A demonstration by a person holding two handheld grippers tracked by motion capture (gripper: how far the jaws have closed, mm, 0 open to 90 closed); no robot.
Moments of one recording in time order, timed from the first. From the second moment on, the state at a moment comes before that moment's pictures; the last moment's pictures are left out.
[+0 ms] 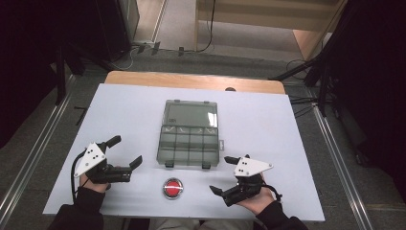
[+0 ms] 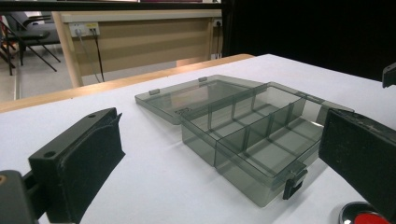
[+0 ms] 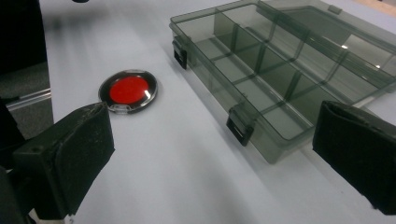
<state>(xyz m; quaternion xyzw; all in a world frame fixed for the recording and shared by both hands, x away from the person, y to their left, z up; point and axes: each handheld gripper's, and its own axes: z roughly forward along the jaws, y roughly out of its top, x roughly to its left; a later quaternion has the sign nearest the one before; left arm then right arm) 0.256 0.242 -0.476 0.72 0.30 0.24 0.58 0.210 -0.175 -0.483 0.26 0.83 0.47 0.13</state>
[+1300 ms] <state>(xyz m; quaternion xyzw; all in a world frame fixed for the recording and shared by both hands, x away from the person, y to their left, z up) 0.256 0.242 -0.475 0.72 0.30 0.24 0.58 0.233 -0.079 -0.488 0.16 0.90 0.39 0.05</state>
